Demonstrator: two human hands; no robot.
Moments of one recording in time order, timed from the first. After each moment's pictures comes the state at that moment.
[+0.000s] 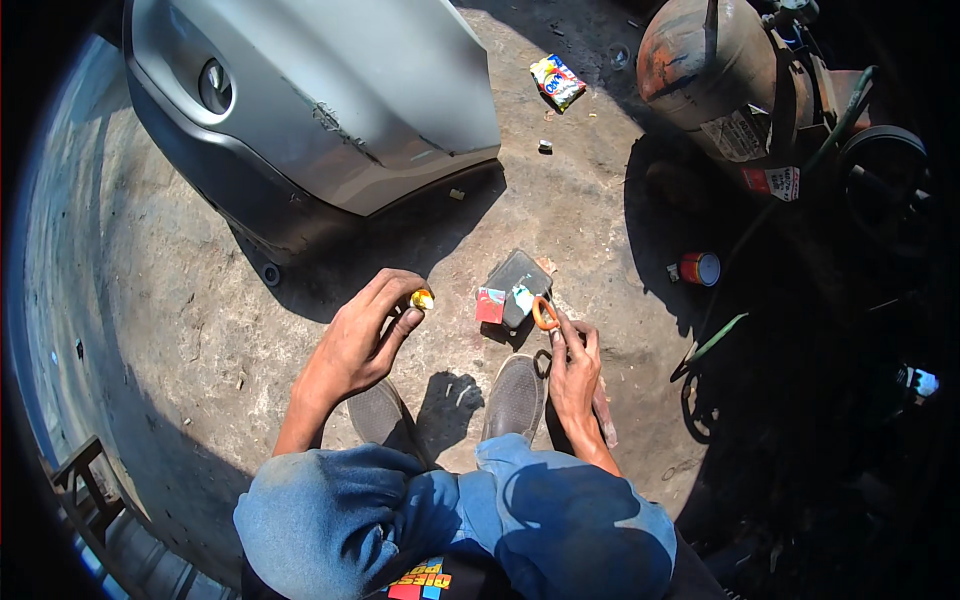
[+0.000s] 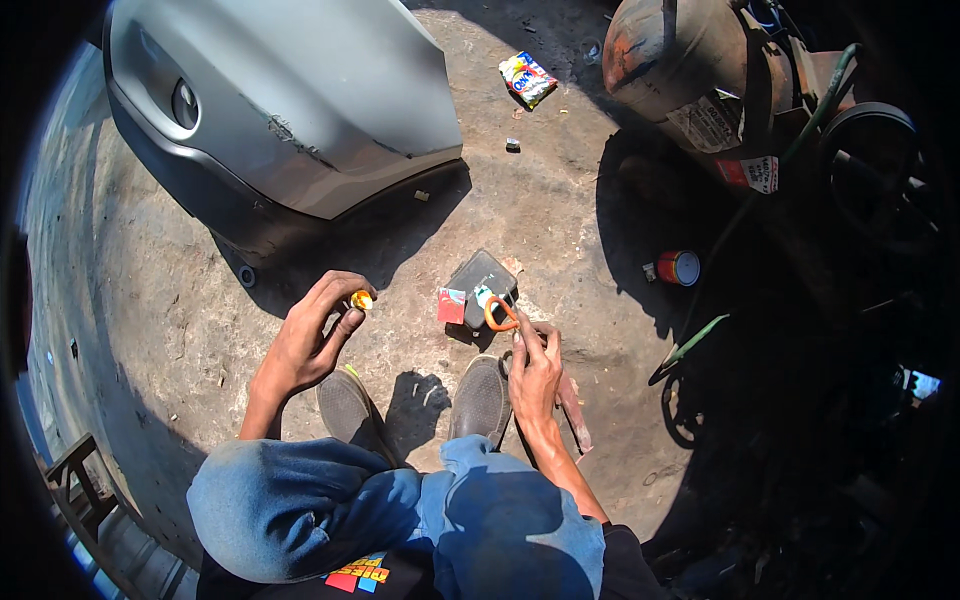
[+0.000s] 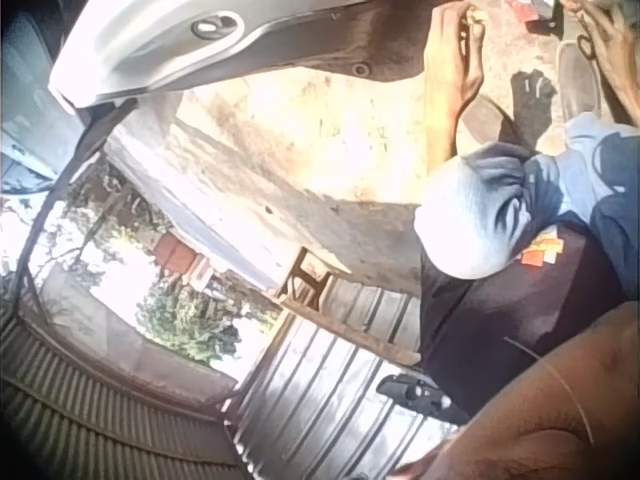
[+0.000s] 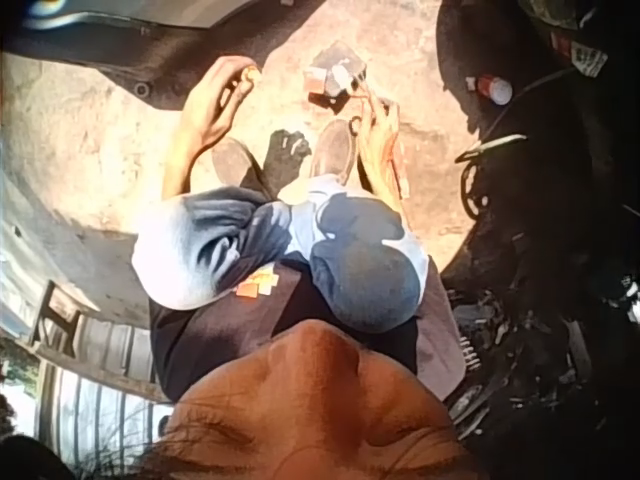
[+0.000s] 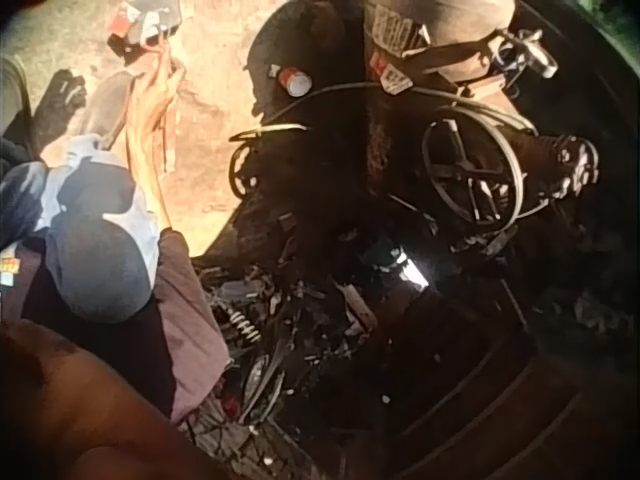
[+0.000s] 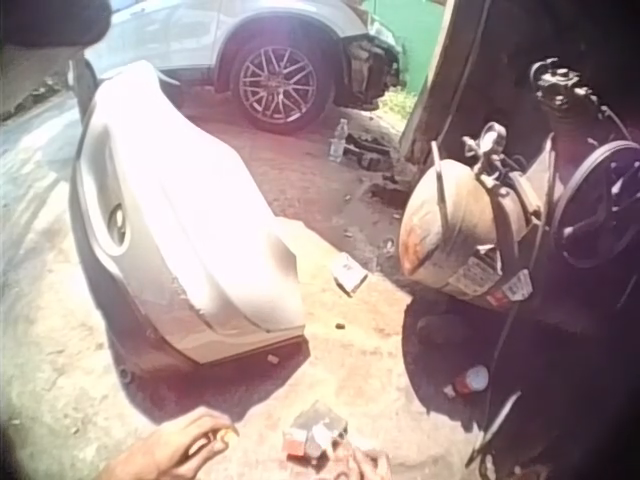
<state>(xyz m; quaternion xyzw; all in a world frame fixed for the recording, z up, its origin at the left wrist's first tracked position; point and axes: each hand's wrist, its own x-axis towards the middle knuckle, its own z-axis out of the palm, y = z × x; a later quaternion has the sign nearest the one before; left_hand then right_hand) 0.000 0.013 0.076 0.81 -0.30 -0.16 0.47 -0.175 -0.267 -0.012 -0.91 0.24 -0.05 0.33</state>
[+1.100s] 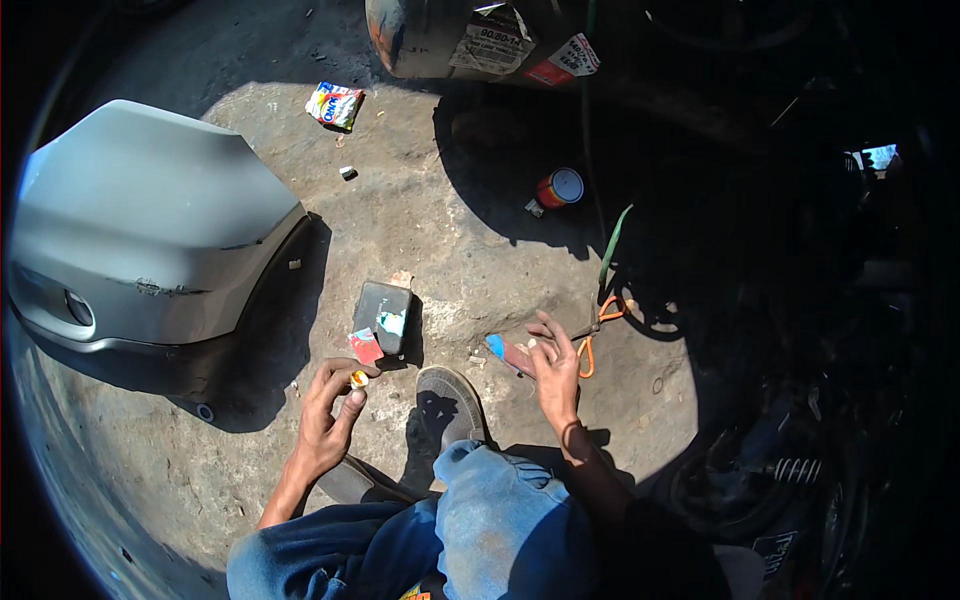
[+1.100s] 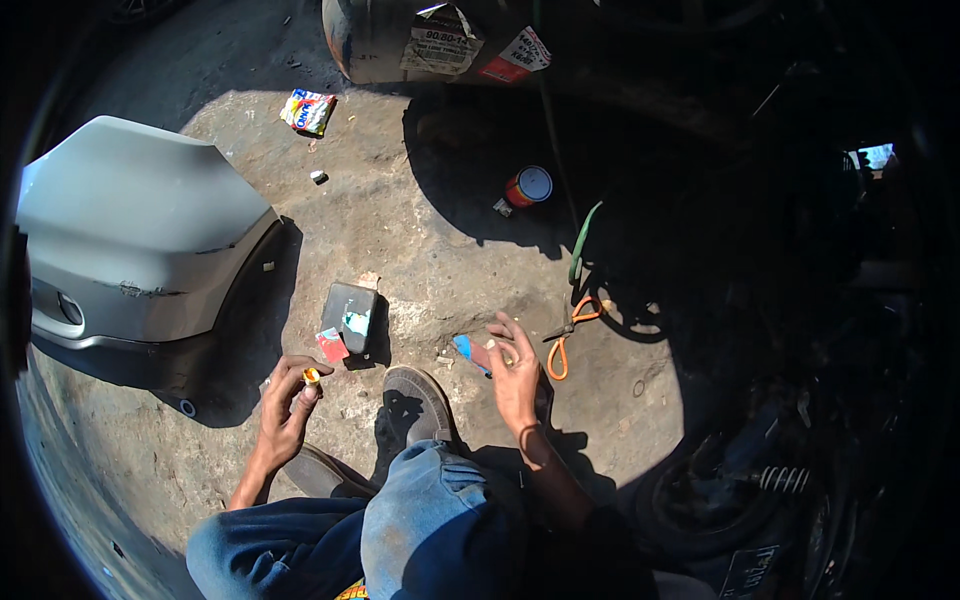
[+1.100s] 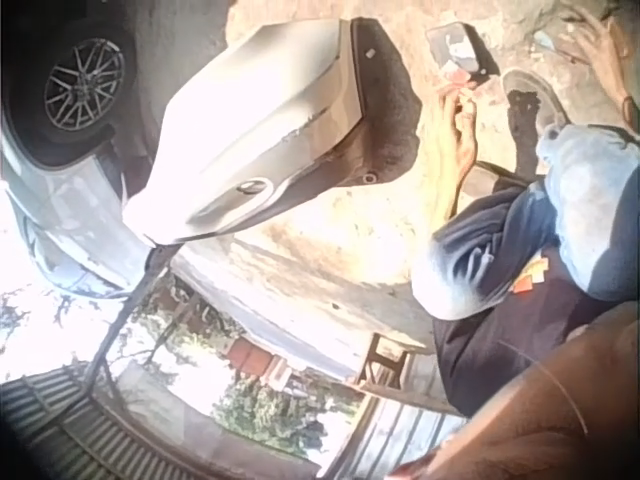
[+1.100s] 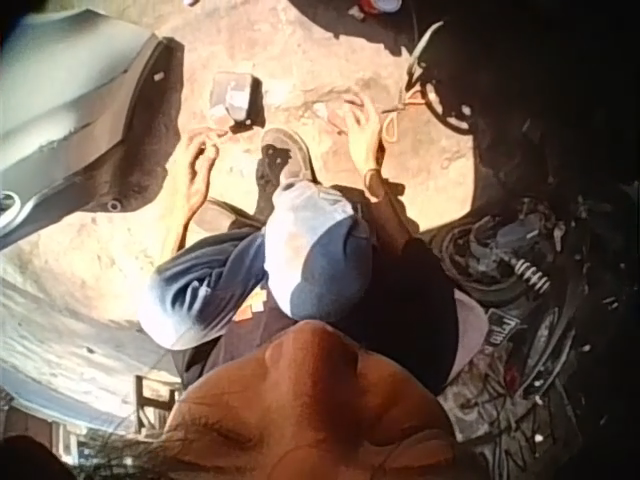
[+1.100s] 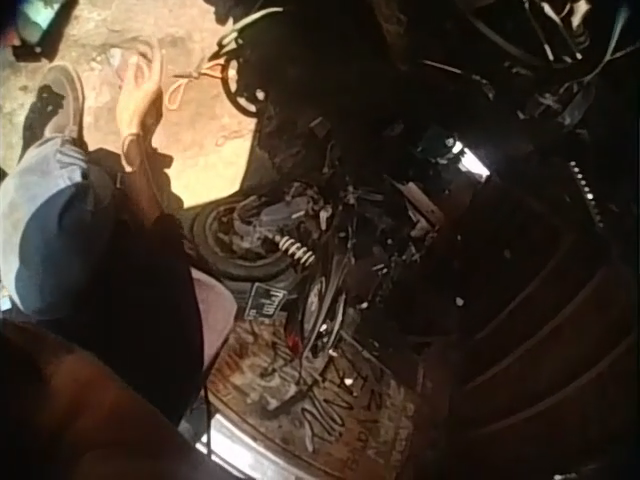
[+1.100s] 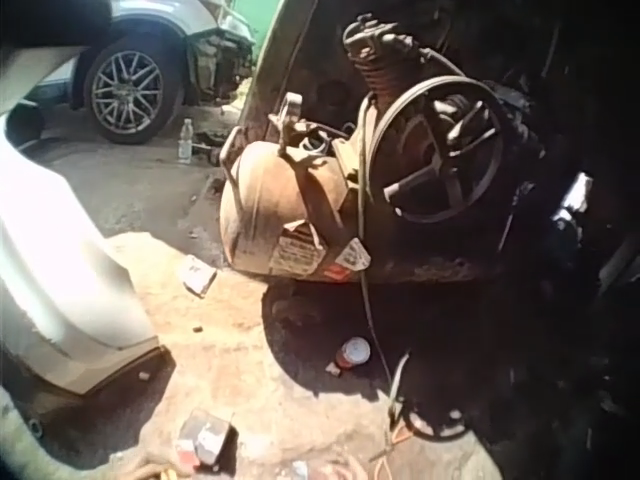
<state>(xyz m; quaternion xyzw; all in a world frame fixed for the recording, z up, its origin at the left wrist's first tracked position) -0.033 -0.054 0.058 0.71 -0.31 -0.35 0.53 -0.266 -0.326 0.007 -0.64 0.47 -0.19 0.57</state>
